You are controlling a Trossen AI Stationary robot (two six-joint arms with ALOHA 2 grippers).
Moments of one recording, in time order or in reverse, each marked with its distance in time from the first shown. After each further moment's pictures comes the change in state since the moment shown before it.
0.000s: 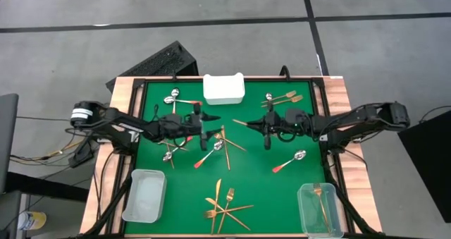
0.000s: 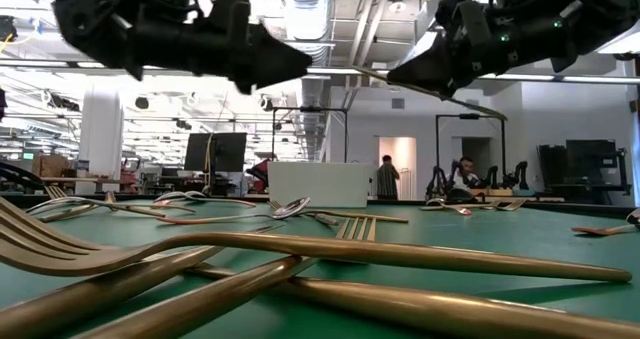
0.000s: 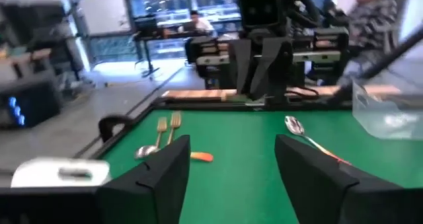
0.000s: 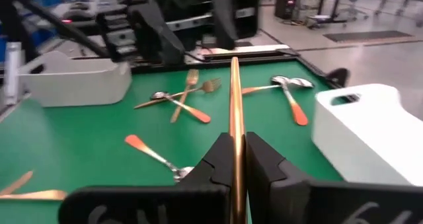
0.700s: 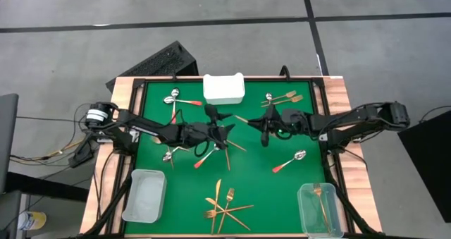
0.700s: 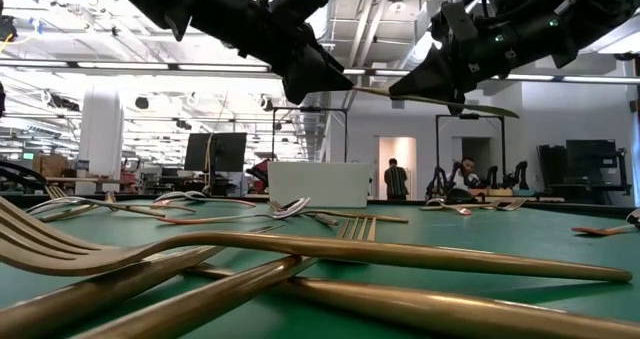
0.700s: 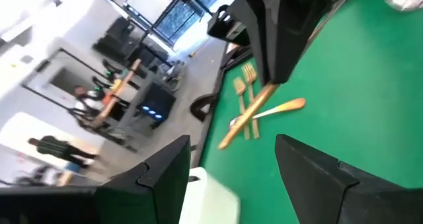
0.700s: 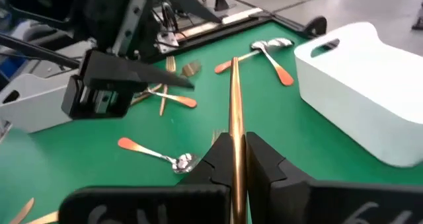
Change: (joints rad) left arm -0.125 0.167 0.361 -0.417 -0.484 0.557; right arm -0.005 0.000 0.033 -0.146 0.089 0.249
